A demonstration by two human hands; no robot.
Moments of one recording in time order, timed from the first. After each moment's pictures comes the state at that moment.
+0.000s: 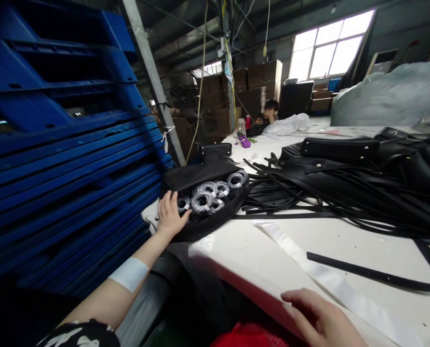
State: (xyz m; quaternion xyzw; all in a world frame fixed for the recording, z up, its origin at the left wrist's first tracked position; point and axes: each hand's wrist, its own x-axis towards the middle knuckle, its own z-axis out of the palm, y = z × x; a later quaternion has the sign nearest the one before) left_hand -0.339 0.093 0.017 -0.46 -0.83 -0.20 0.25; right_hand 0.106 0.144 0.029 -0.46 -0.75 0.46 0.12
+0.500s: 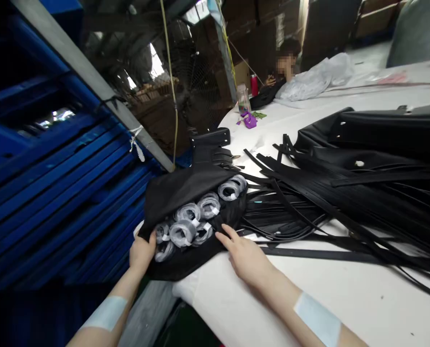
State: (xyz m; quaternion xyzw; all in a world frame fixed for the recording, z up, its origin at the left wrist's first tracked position) left_hand -0.396 0.125 0.017 -0.16 -0.97 -0.13 0.12; right_hand -0.087 0.345 0.021 -0.13 -0.94 0.30 0.07
